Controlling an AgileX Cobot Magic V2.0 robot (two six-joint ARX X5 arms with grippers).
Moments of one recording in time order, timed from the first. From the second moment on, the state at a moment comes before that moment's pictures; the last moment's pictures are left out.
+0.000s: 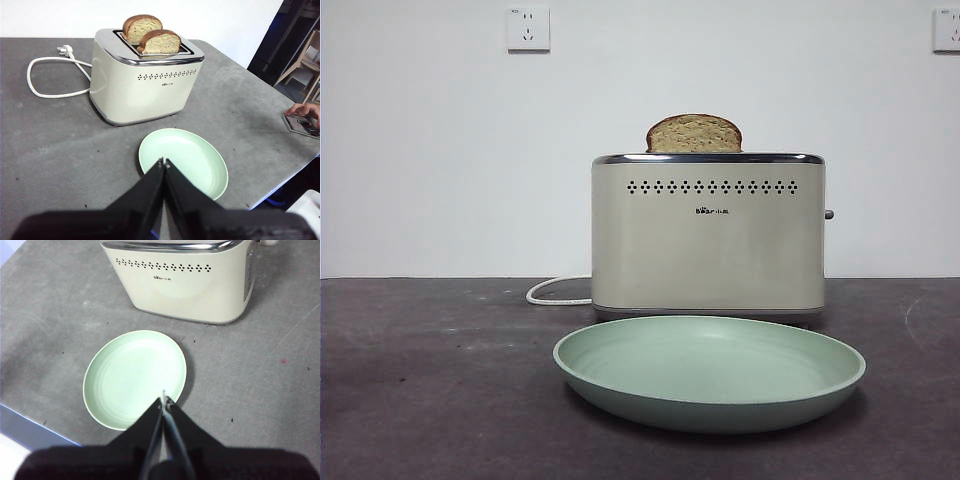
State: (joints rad) left arm 0.04 0.29 0.80 -0.90 0.68 -0.04; right arm 0.11 0.62 0.99 -1.04 -0.39 -0.04
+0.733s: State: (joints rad) left arm 0.03 0.48 0.80 -0.55 0.82 -0.03; right arm 0.11 0.63 0.99 -1.04 -0.39 -0.04
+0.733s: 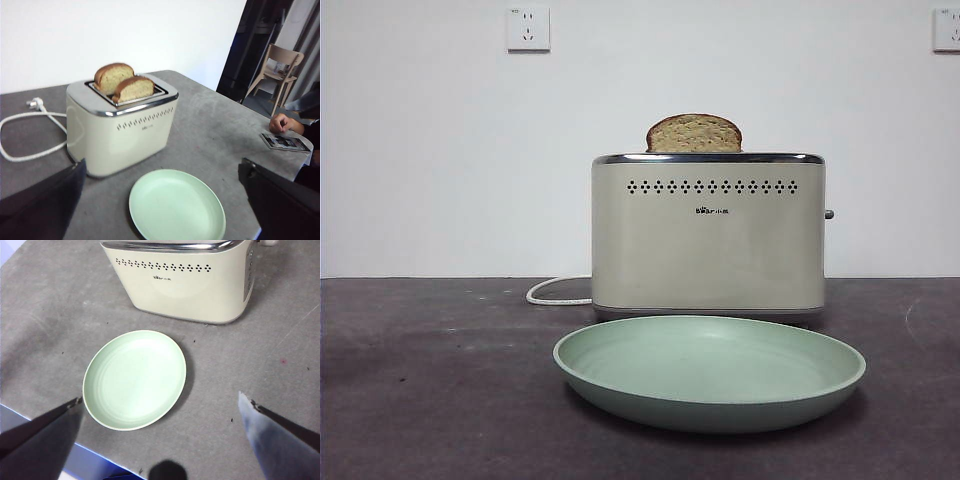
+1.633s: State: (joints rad) left arm -0.39 1.38 1.20 0.00 0.58 0.13; right arm 0.11 0.73 0.99 -1.04 -0.39 -0.04
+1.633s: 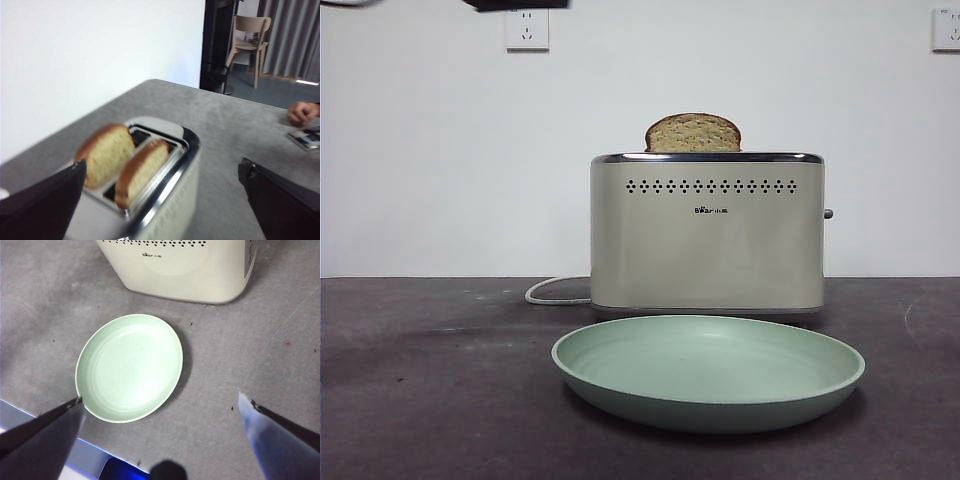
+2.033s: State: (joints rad) left arm -0.48 1.68 1.23 0.25 0.48 0.17; right arm 0.11 0.73 0.99 -1.04 -0.39 -0.04
